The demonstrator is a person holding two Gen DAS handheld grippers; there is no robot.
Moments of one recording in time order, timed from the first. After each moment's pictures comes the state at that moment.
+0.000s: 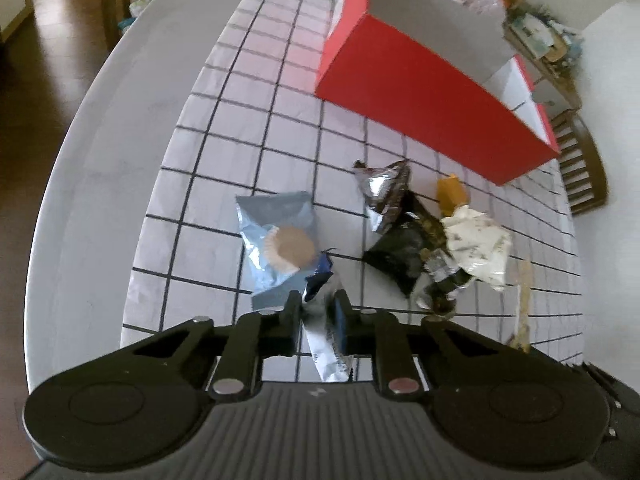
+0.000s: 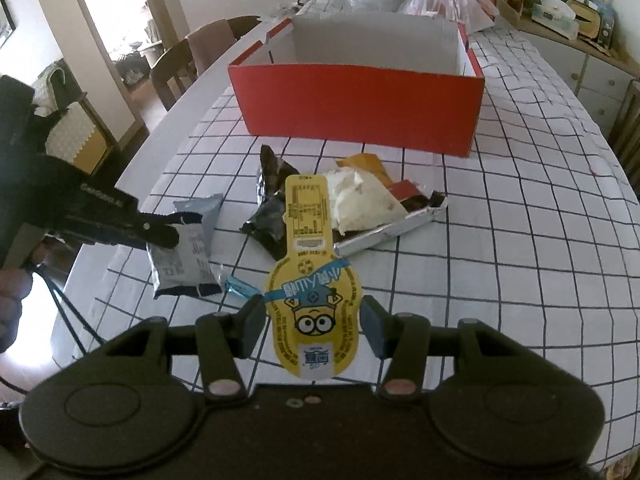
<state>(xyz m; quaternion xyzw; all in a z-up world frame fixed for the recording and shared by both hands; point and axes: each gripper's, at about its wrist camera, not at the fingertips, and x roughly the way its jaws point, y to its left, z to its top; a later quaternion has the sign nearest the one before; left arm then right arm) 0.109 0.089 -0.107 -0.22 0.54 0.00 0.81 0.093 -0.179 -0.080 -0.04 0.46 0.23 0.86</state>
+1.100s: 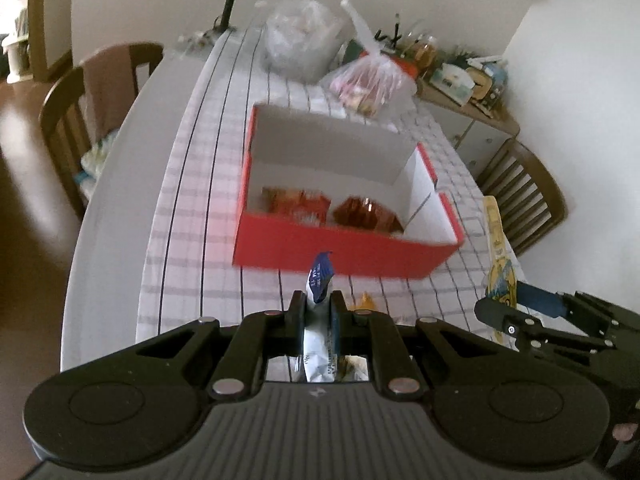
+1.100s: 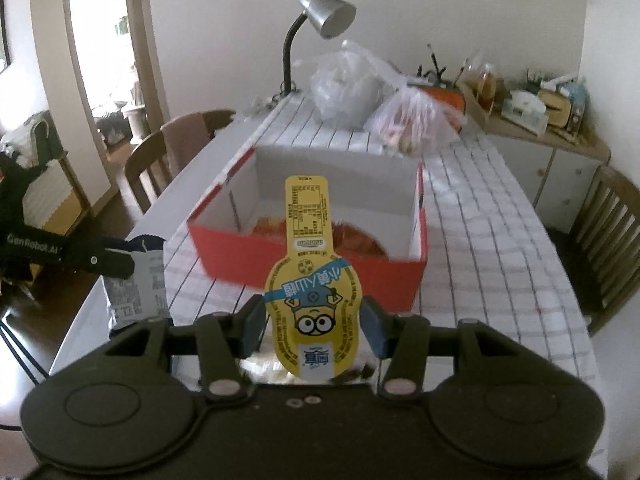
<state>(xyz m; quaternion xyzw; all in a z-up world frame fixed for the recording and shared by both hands) 0.157 0.054 0.014 -0.13 0.42 -0.04 0.89 0.167 -0.191 0.005 -0.05 0.34 0.20 0.92</state>
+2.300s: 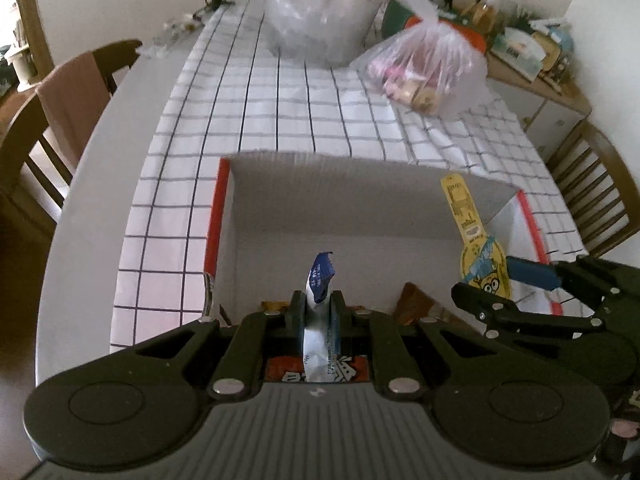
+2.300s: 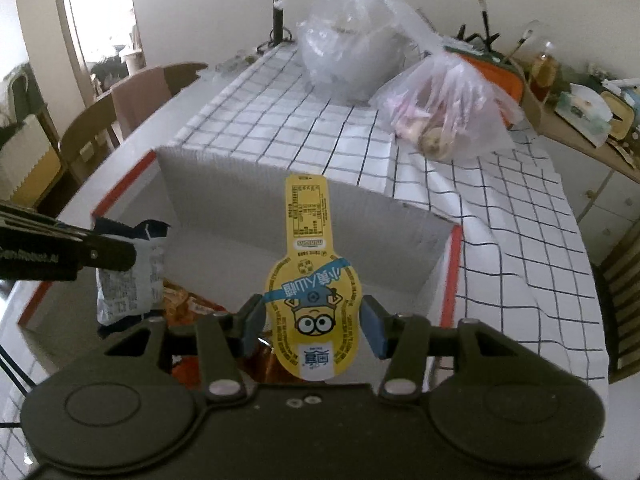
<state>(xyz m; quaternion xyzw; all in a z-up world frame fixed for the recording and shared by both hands) 0.381 0.043 -0.049 -0.08 0.50 0.01 0.86 0.402 -0.153 -0.059 -0.11 0.42 0.22 0.88</state>
